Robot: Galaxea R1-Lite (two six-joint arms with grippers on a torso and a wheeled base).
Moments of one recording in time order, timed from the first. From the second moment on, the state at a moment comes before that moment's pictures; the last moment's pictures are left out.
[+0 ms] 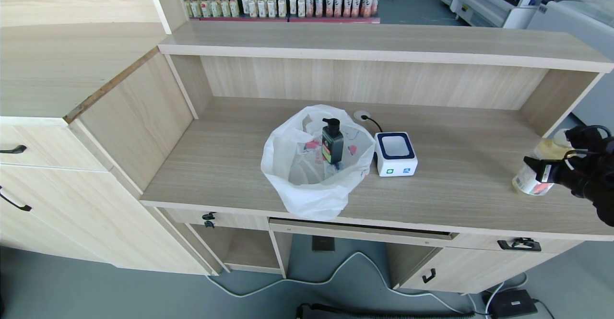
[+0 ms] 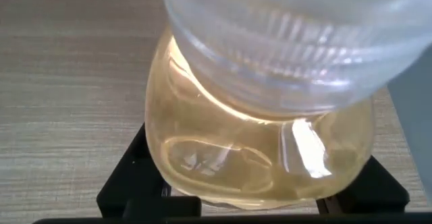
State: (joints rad) left arm 0.00 0.00 0.00 -0.05 0.04 0.07; right arm -0.46 2.13 -1.02 -0.97 0.29 -0.16
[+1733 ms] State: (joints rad) left arm 0.00 0.00 0.00 -0.05 0.04 0.07; right arm 0.36 1.17 -0.86 -0.67 0.99 0.64
